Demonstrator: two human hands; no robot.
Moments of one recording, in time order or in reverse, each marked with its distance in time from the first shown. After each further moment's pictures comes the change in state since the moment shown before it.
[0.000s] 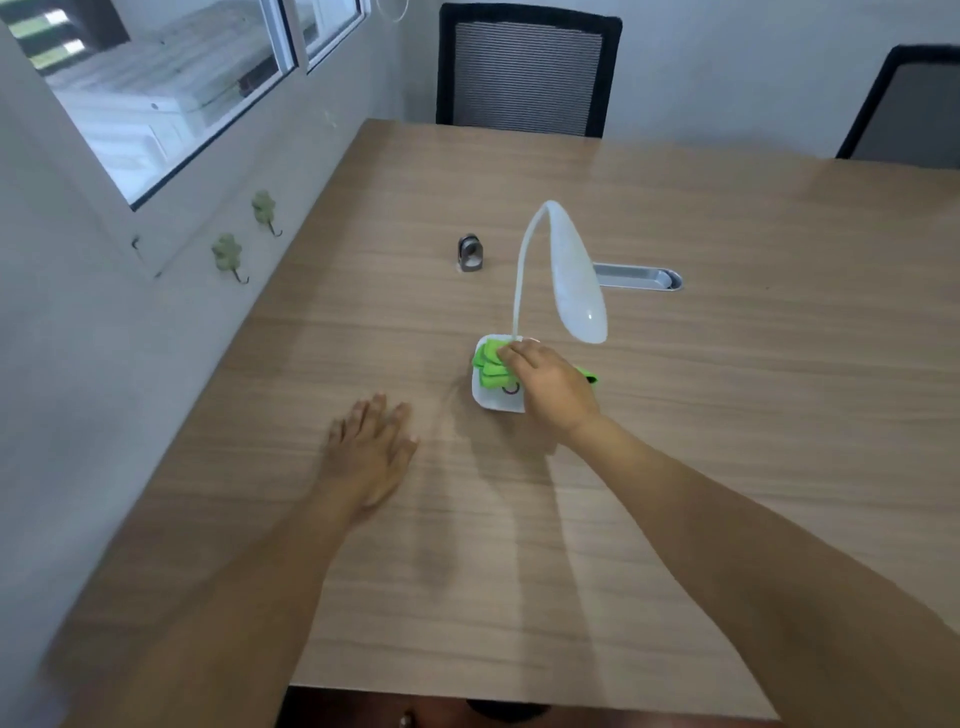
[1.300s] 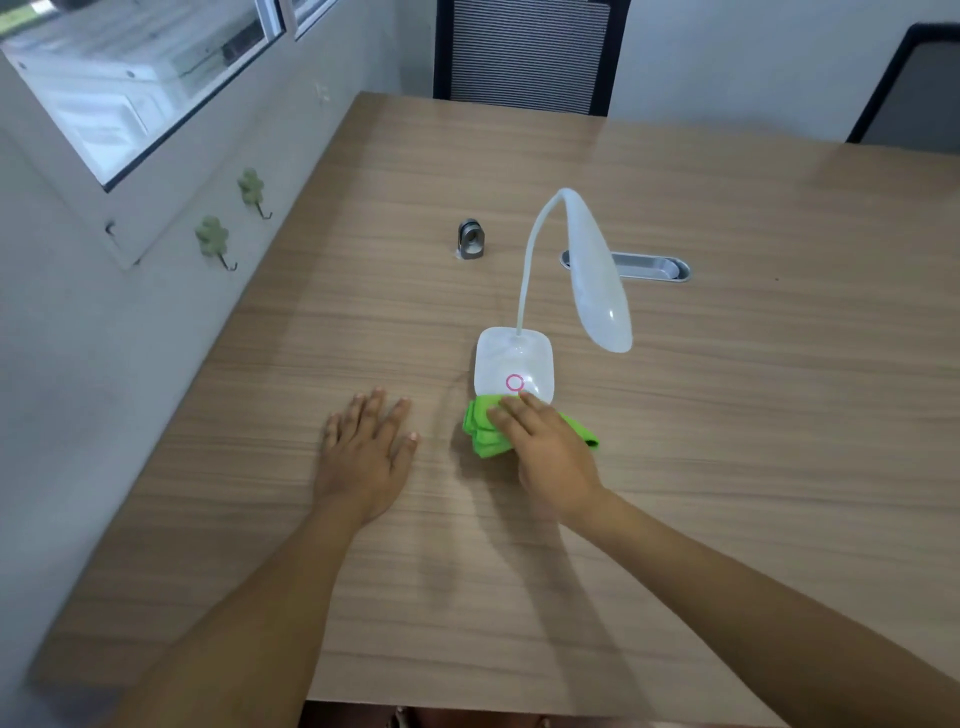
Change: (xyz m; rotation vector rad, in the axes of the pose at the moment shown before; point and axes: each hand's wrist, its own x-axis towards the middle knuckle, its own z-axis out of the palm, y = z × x) left_hand -0.003 0.000 0.017 -0.053 0.247 0.014; right_hand -0.050 -0.029 0.041 -0.010 0.023 -0.009
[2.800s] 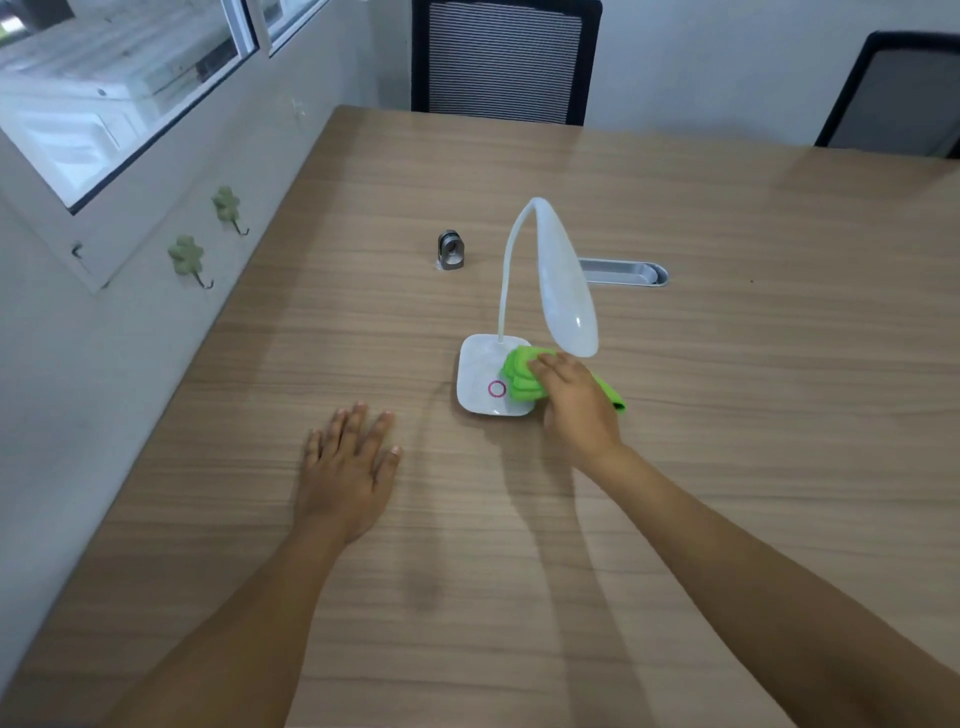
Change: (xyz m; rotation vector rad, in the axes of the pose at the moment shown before) left_hand -0.001 0.000 -0.002 0.021 -0.018 0.001; right_hand 0.029 0.056 -0.014 0.153 0.180 0.243
